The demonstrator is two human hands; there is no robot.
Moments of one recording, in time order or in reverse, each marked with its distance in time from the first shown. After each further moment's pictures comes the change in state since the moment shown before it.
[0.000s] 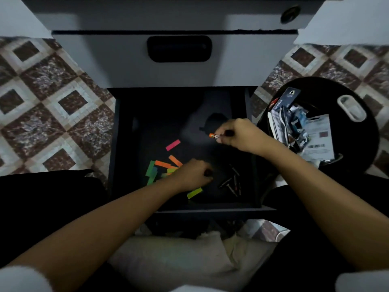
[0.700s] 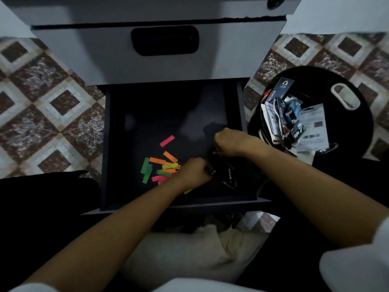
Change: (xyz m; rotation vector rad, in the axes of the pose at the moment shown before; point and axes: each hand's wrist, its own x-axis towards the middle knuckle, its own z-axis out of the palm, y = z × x) left_hand 0.007 0.009 0.021 -0.098 0.052 -0.057; right_hand -0.001 -0.005 0.022 -0.479 -0.376 0.063
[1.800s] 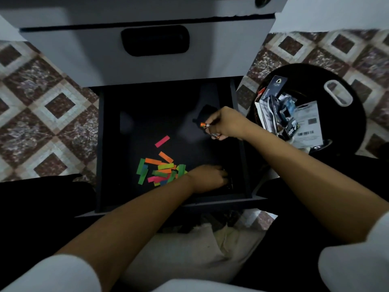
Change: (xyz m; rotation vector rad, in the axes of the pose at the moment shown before) left_hand 0.019 0.021 0.021 0.896 -0.252 0.704; right_hand 0.007 0.014 -0.020 0.880 0.214 0.177
